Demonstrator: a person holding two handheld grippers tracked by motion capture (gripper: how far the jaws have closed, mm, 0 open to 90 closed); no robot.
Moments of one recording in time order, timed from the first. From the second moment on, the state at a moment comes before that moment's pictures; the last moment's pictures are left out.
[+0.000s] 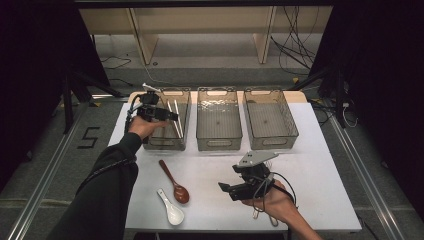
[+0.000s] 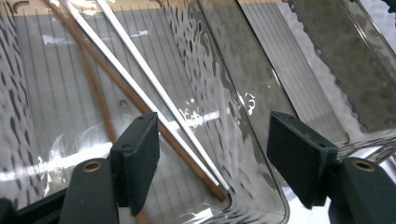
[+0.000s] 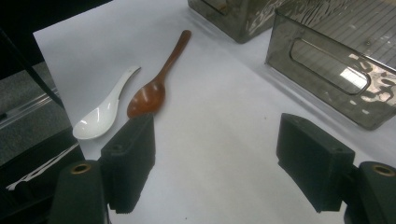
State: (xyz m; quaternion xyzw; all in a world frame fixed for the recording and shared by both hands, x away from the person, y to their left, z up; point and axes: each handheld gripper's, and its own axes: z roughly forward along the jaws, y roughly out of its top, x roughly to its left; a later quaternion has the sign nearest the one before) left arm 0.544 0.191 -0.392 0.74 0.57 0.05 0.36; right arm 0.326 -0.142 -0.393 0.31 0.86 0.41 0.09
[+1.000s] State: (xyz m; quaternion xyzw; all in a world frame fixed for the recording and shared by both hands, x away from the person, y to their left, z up) left arm 0.452 0.192 -0.366 0.78 0.45 0.05 0.43; right arm 0.329 -0.147 -0.393 0.32 0.85 0.41 0.10
